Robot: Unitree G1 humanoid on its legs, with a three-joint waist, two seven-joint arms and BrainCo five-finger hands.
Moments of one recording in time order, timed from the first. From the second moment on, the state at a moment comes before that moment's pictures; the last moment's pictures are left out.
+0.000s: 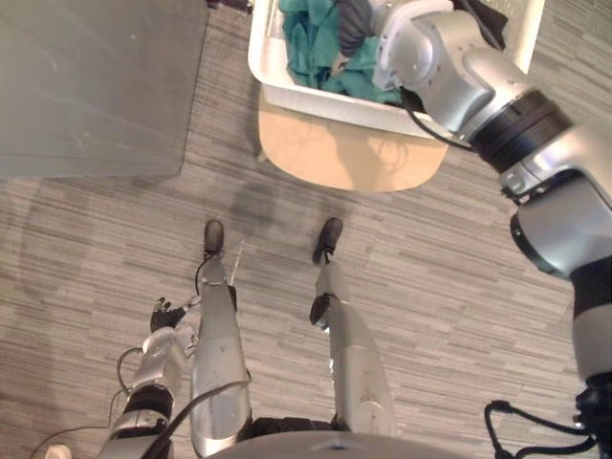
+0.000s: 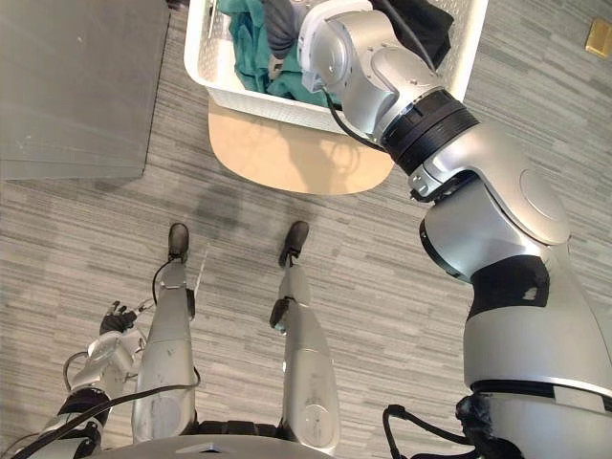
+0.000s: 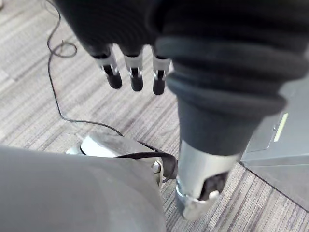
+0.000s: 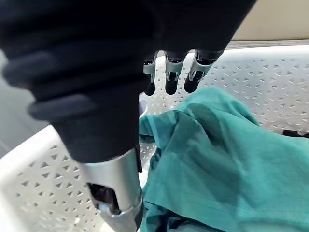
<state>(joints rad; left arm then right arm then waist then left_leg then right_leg) -0.16 0.18 0.15 0.77 -0.45 0.04 0.28 -1.61 -0.65 0.98 0.66 -0.25 0.05 0.05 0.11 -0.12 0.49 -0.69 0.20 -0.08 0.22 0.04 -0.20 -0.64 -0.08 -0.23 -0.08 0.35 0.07</state>
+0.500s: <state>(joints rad) -0.16 0.18 0.17 0.76 -0.45 0.03 0.30 -1.63 -0.69 0.89 0.56 -0.22 0.07 0.00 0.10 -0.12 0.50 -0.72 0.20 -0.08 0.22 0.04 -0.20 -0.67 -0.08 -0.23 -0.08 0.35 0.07</state>
